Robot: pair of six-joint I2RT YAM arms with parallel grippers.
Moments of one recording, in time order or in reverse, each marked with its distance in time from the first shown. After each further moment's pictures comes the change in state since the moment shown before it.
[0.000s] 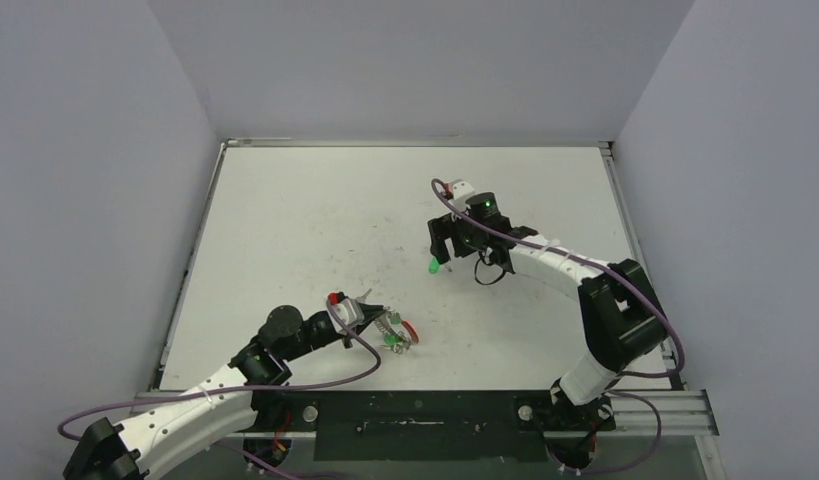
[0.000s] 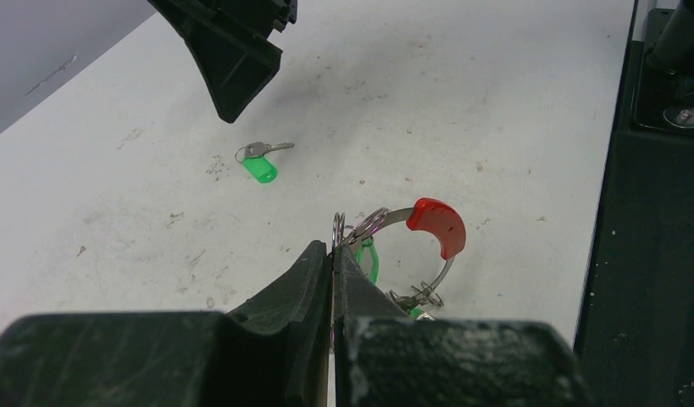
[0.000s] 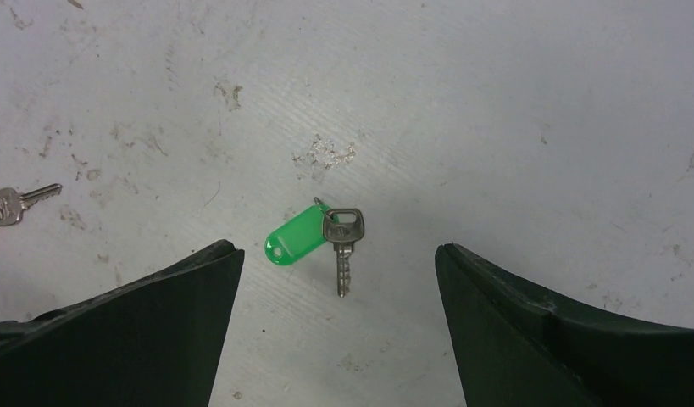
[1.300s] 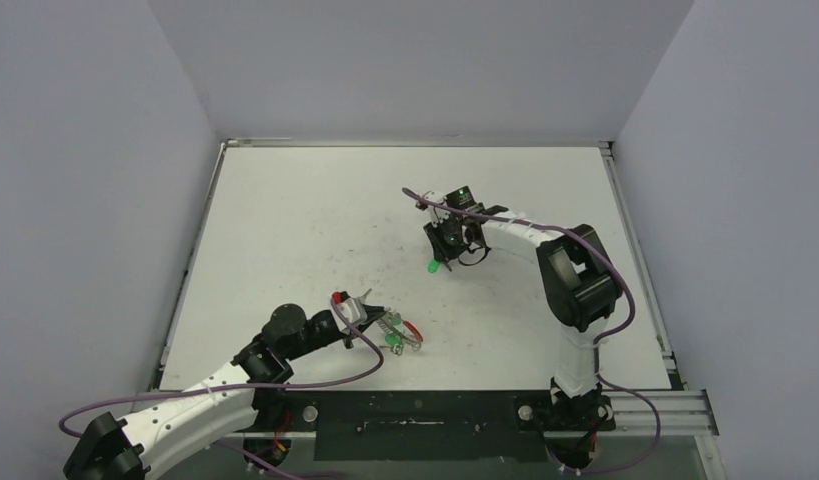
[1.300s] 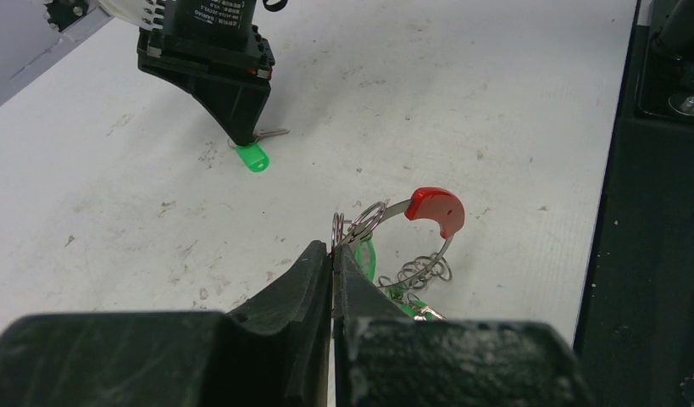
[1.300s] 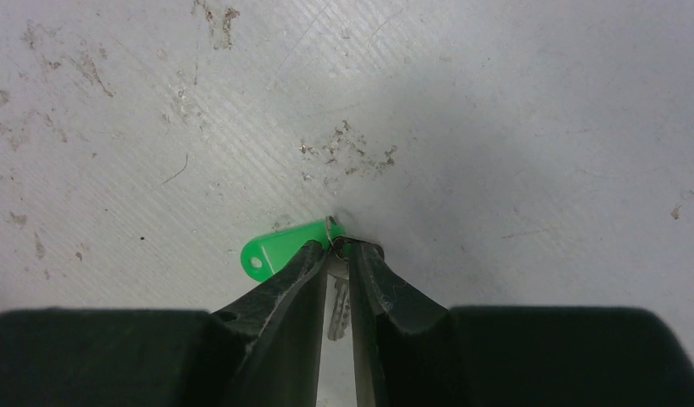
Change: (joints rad) left arm 0.000 0.038 0.000 0.002 0.000 0.000; right arm -0.010 0.344 0.312 -0.298 -0.135 -0.241
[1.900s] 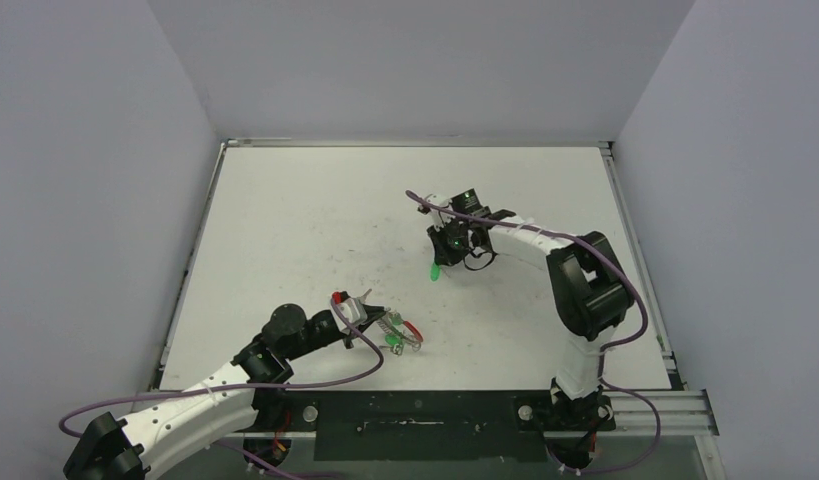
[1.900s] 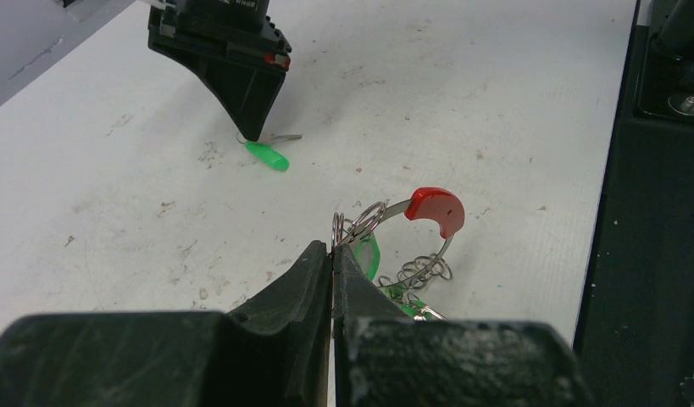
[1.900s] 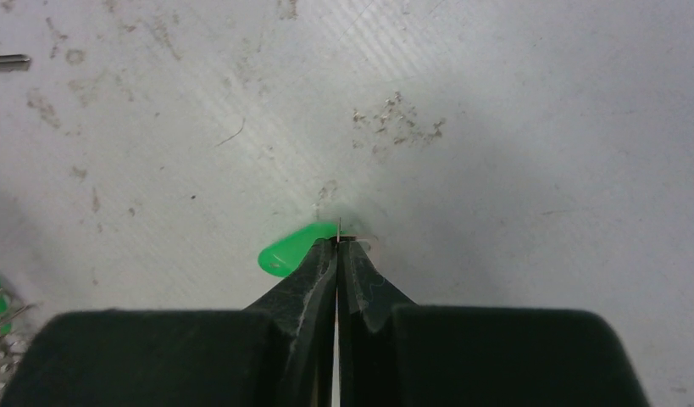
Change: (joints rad) left arm 0.000 0.000 0.000 0.000 0.001 0.000; right arm 0.002 -0.042 -0.050 0.016 -0.058 -0.011
